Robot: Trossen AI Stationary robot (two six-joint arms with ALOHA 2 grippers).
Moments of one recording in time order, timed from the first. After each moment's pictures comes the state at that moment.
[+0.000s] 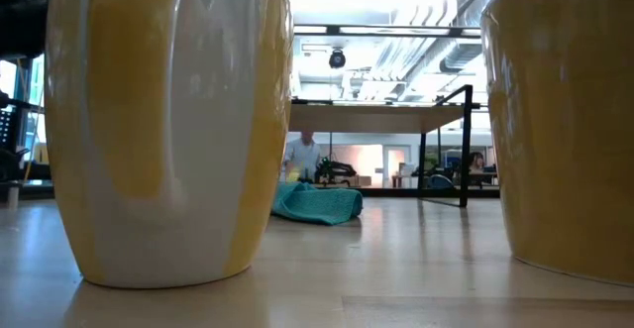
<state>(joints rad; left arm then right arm) 0.12 0.02 0.01 0.16 0.09 -0.71 0.06 0.01 0.02 0.20 0.12 0.62</state>
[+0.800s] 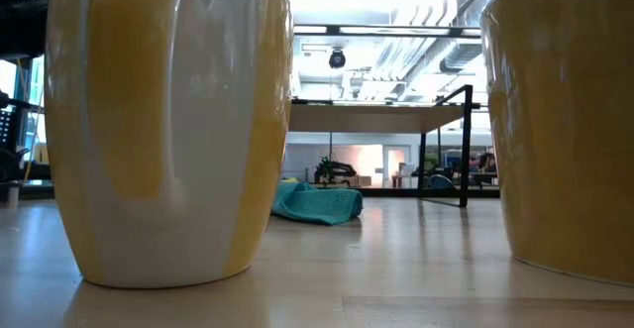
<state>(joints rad) 0.12 0.02 0.01 0.18 0.05 -0.71 0.07 0.05 0.15 0.25 0.15 0.49</state>
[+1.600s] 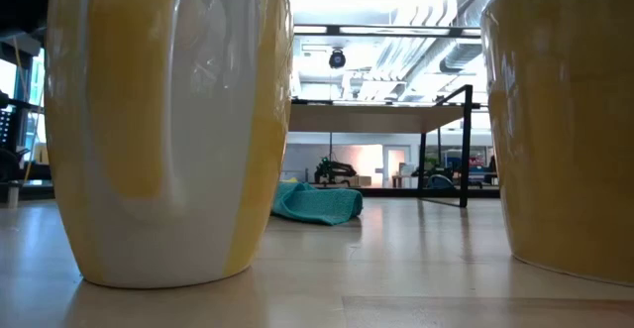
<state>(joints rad) 0.12 0.02 0.10 0.14 0.15 -0.69 0.07 1.09 1.10 -0.41 0.05 0.26</state>
